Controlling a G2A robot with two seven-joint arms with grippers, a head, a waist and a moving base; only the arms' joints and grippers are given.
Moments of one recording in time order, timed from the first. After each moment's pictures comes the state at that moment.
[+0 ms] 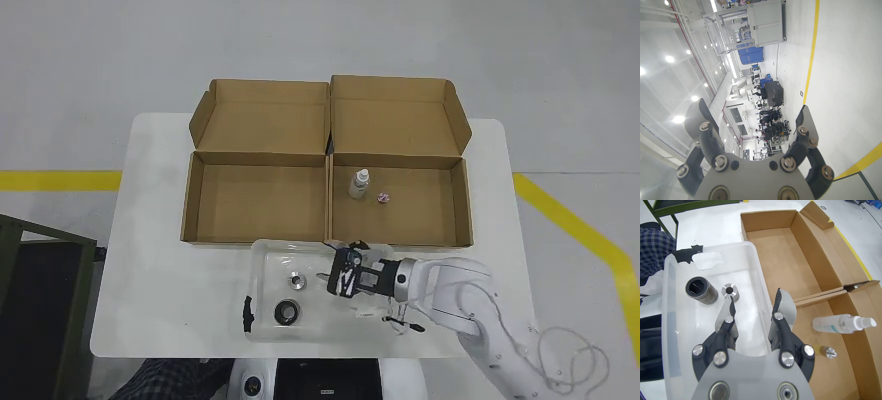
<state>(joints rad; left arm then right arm) -0.01 -0.37 -0.75 -1.25 2.03 -0.40 0.22 -1.28 -1.08 1.02 -2.02 -1.29 -0.67 0.51</state>
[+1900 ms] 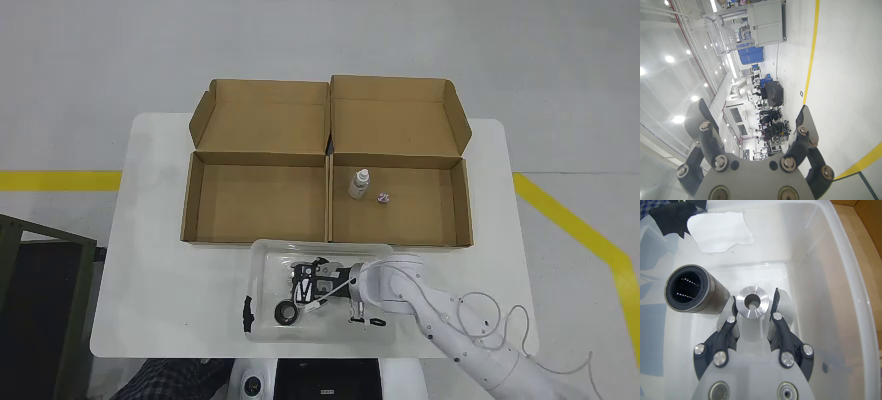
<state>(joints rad) -0.01 -0.37 -0.75 -1.25 2.03 -0.40 0.22 -1.05 -1.19 0.71 -1.61 -1.35 -0.68 0.35</state>
